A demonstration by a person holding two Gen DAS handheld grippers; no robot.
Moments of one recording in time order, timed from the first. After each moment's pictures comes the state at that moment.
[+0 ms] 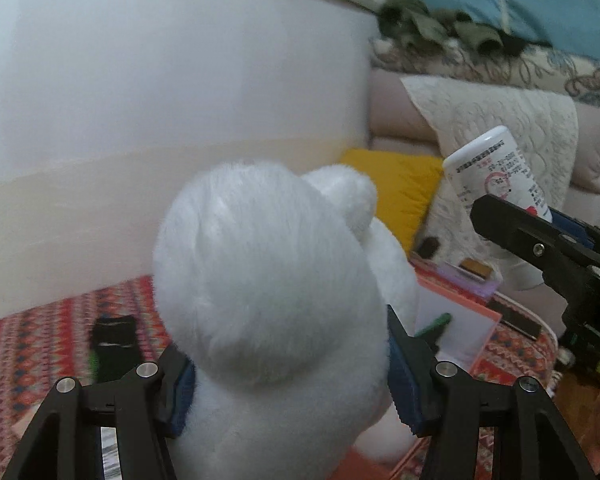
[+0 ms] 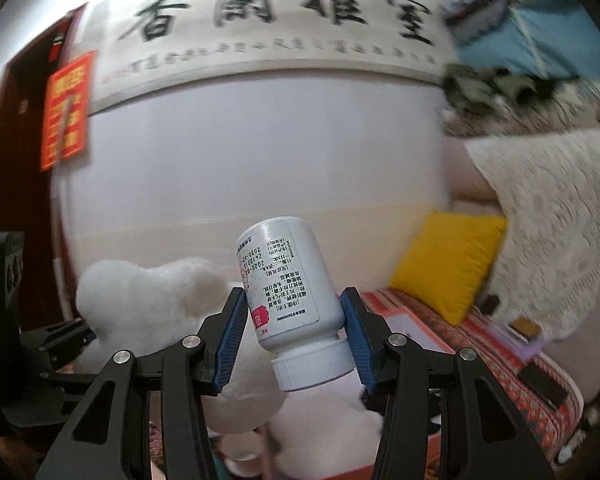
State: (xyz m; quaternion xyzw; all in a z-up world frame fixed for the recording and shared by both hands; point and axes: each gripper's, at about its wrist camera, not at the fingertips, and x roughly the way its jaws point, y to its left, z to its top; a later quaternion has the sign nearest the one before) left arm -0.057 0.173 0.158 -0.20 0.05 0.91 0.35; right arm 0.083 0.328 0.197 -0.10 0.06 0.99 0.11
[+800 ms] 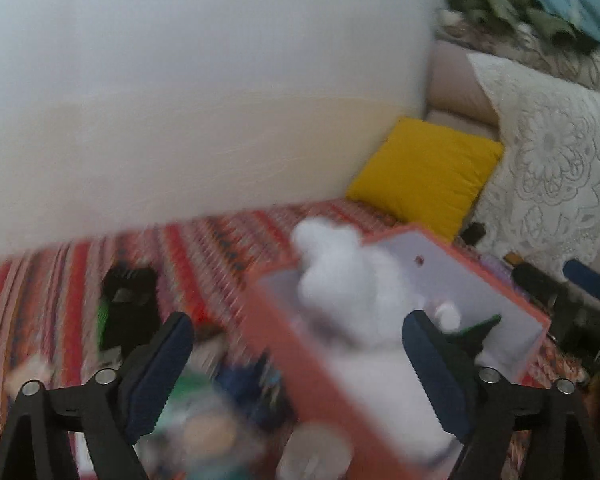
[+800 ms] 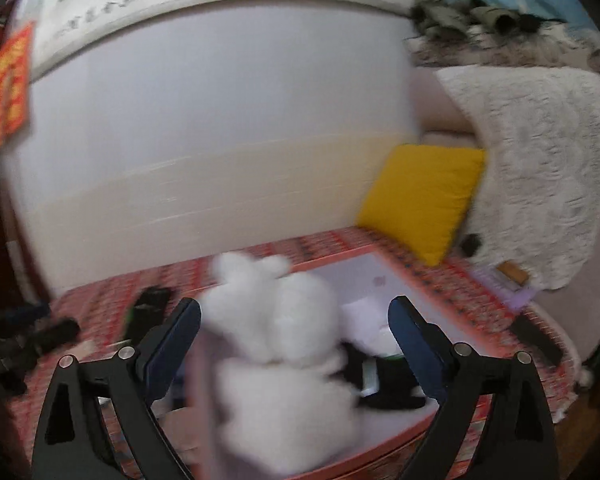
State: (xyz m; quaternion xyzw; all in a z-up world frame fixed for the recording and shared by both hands) left arm -0.094 0.150 0.128 -0.28 0.01 0.92 0.27; right arm 0.012 0.375 0.131 -0.20 0.09 0.97 0.13
